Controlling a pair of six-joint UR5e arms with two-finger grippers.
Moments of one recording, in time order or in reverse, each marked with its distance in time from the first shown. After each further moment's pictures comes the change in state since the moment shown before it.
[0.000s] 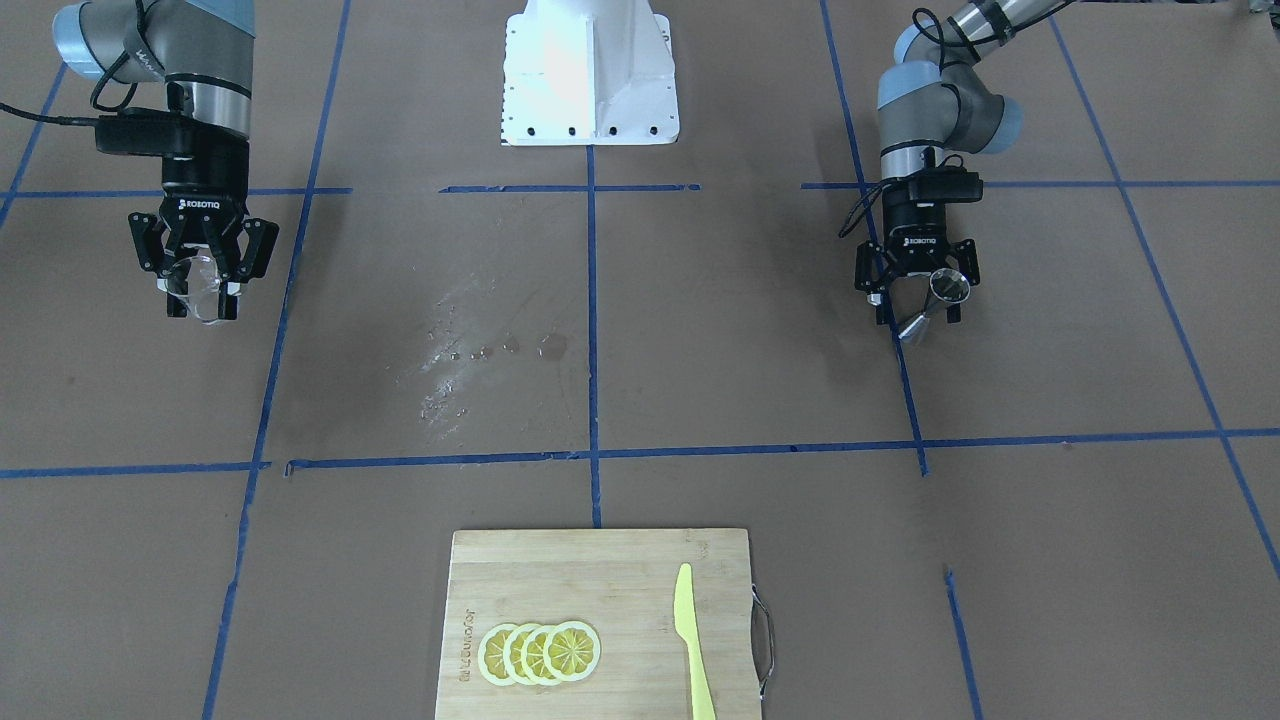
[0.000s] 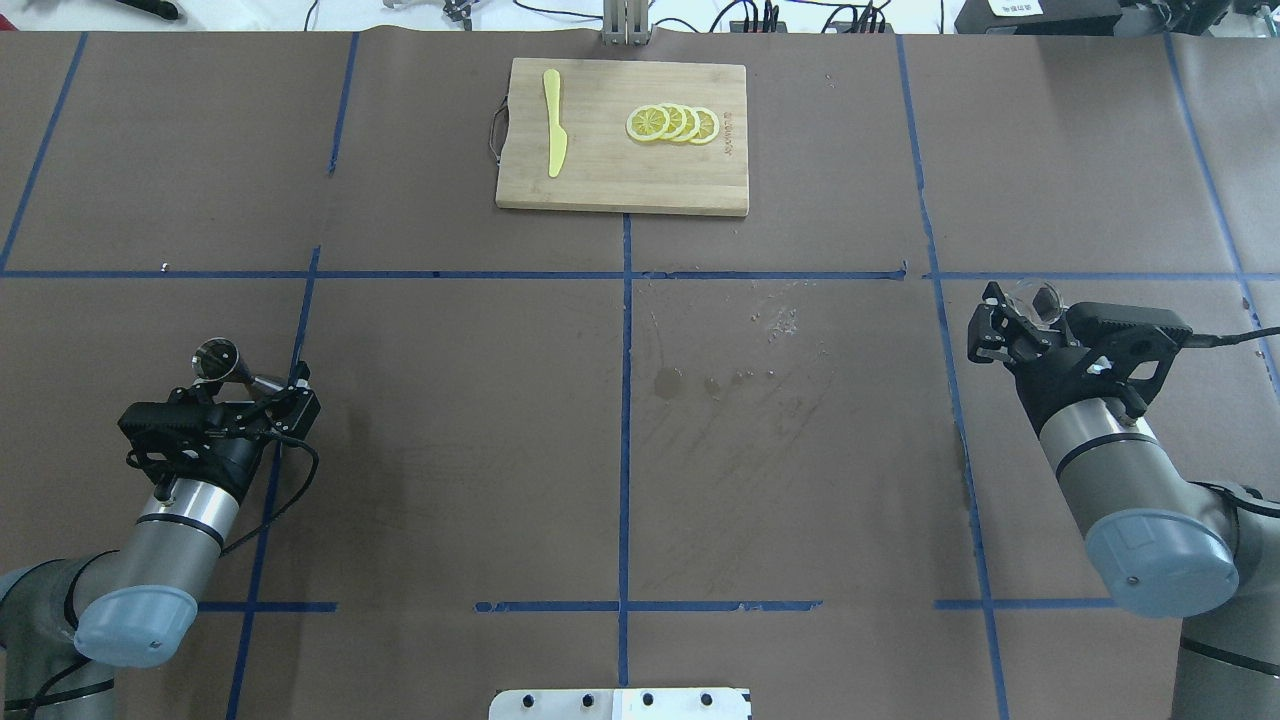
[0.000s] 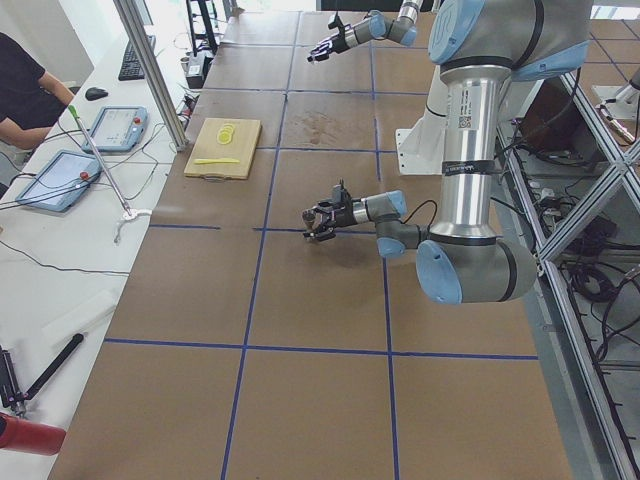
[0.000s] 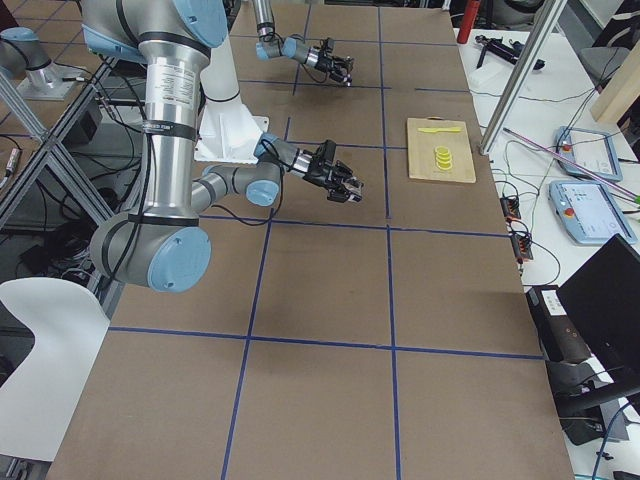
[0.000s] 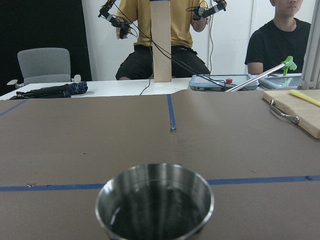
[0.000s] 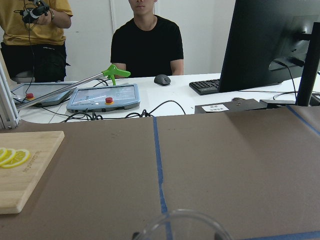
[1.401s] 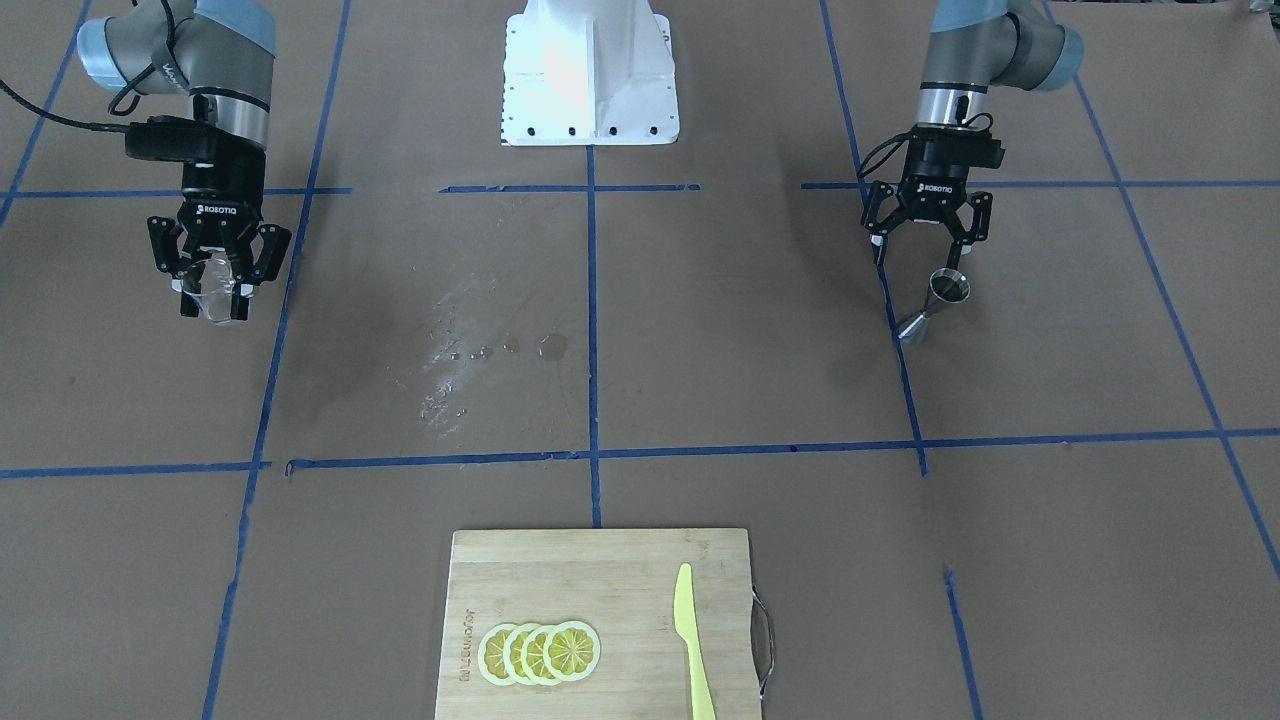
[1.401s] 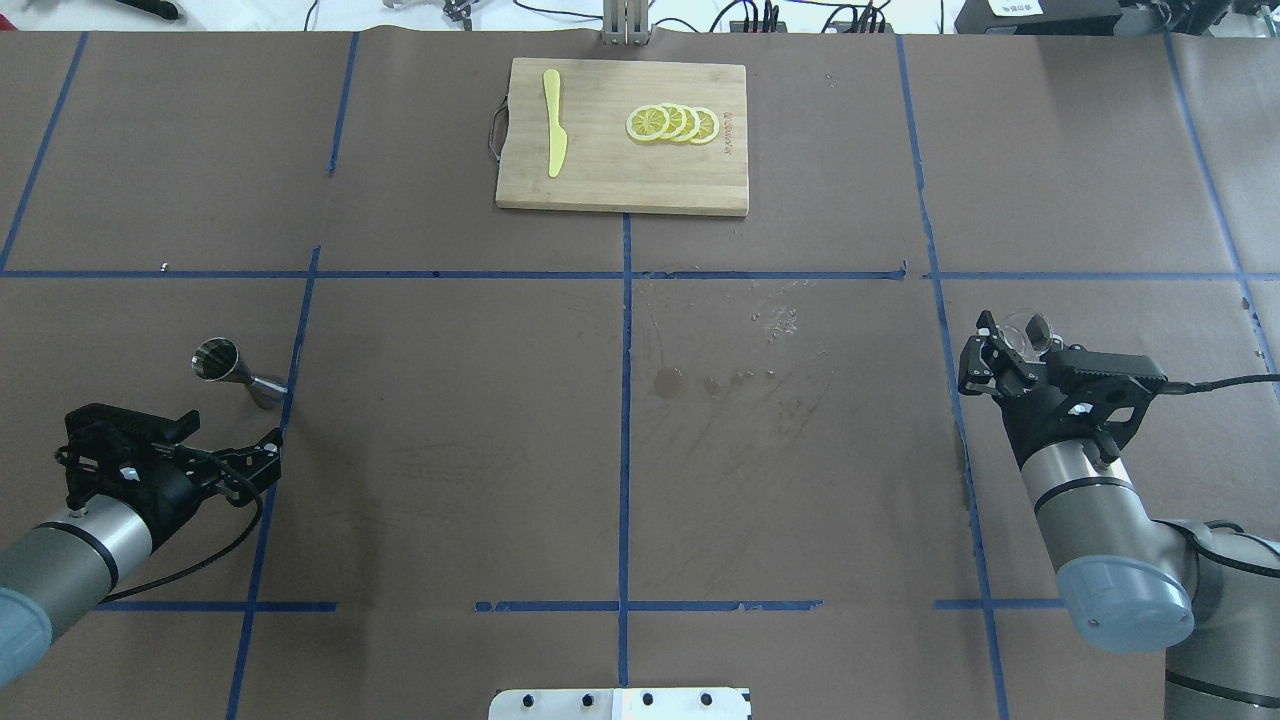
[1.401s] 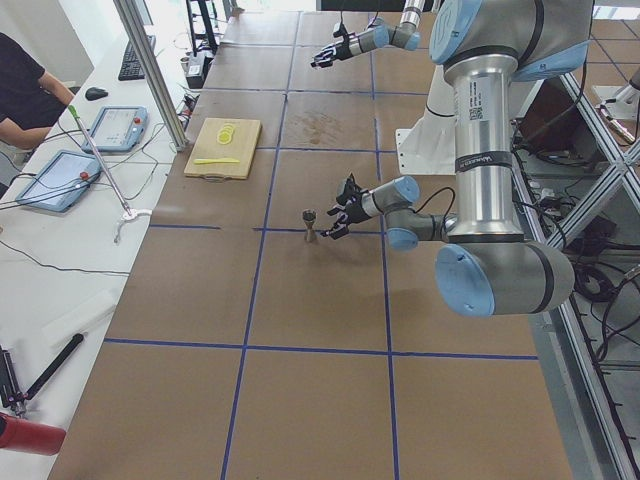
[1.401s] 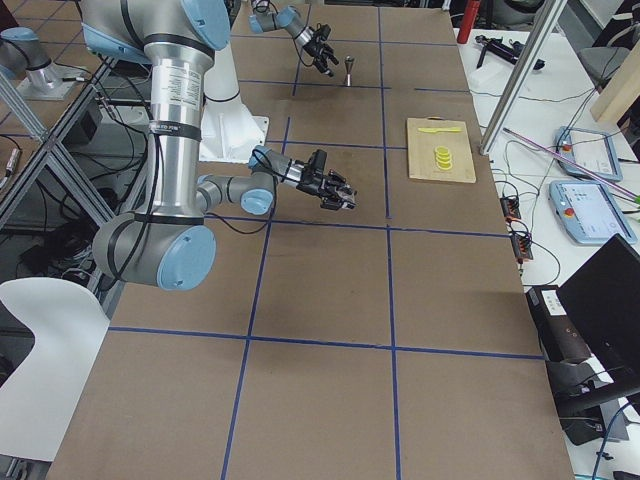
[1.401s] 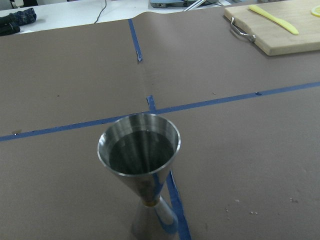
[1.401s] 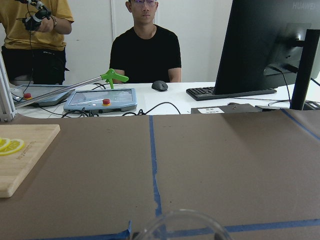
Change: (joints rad) left arm -0.005 0.241 -0.350 0.119 -0.412 0.123; right arm -0.093 -0.004 -0.081 0.003 -0.137 0.082
